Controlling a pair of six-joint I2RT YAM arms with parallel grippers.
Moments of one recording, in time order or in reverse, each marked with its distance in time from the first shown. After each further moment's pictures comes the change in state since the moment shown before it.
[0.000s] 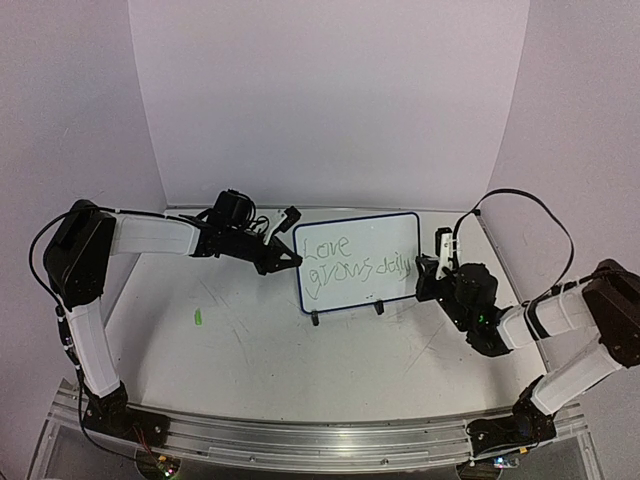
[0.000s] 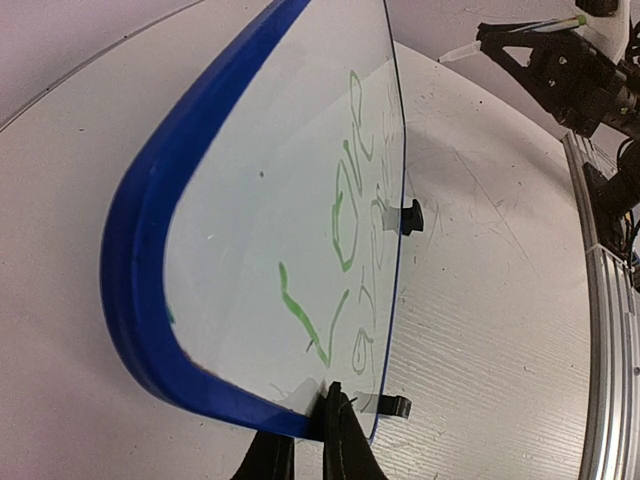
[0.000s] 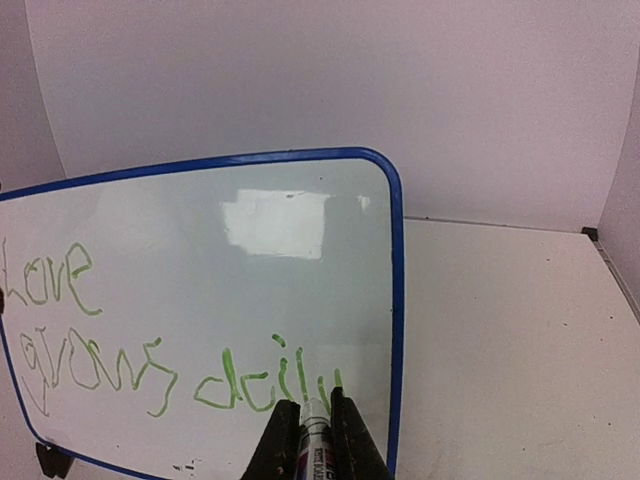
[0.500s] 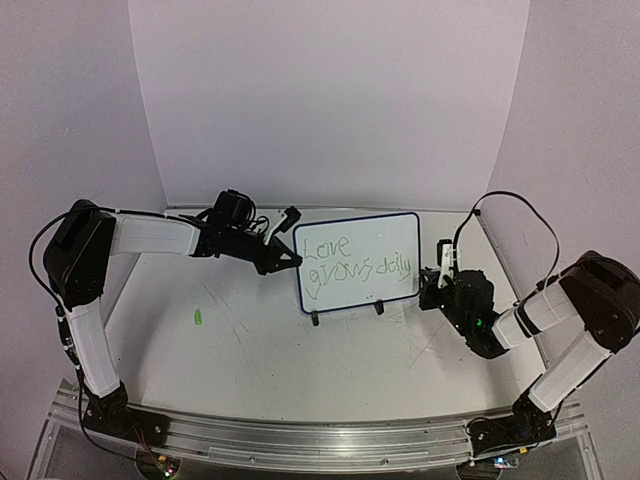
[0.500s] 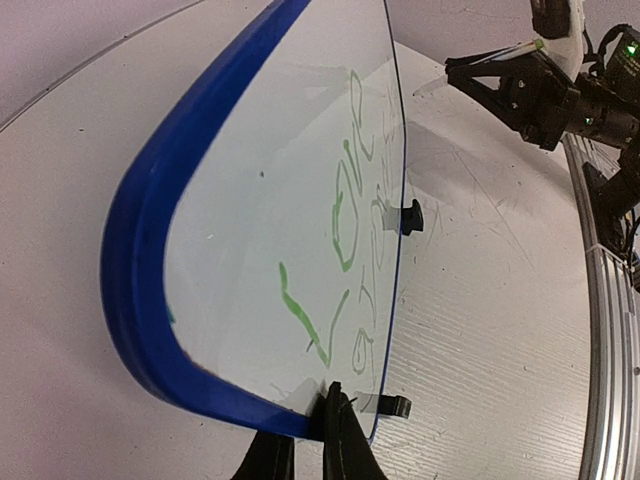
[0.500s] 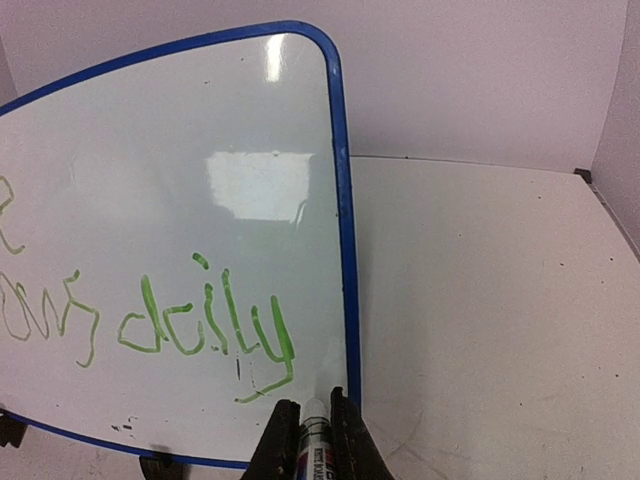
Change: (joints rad) left arm 0.000 0.000 0.000 0.000 0.000 0.000; right arm -0.071 0.115 -0.035 0.051 -0.053 0.044
